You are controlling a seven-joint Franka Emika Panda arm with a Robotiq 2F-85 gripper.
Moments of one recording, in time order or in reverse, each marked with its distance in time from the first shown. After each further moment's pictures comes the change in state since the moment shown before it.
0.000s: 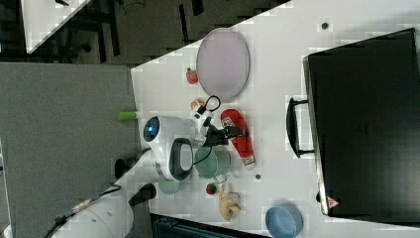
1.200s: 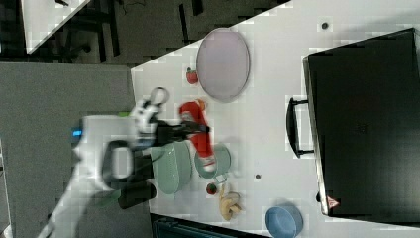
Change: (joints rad) arm -0.014 -0.363 0.039 0.098 0.009 -0.377 -0.007
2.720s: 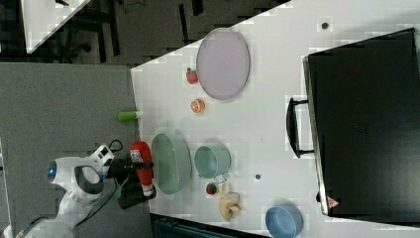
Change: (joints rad) arm 0.179 0.334 0.516 0.135 -0.094 0.229 0.943
